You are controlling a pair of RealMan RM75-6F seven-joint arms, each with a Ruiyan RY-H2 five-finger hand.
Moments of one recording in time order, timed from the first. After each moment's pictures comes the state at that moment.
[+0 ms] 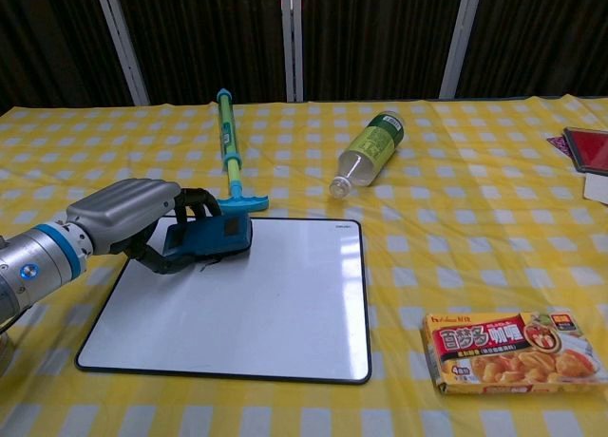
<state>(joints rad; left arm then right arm) -0.64 -1.79 -0.06 -1.12 1.36 1.06 0.14 0.07 -1.07 -0.04 -1.64 -1.72 1.55 0.15</state>
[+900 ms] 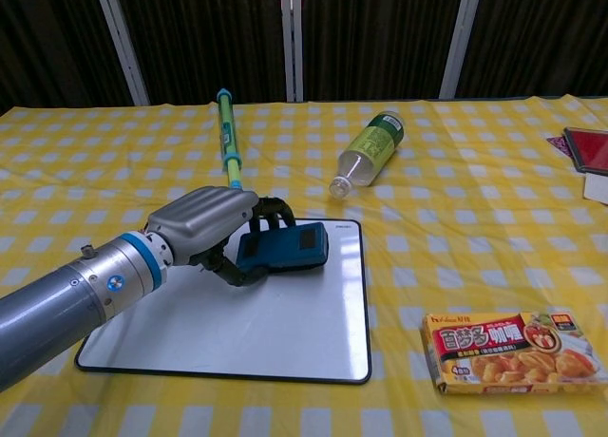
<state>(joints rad) -0.72 -1.93 -0.10 -1.08 1.40 1.01 0.16 0.07 -1.06 -0.03 -1.62 -1.67 1.53 0.19</state>
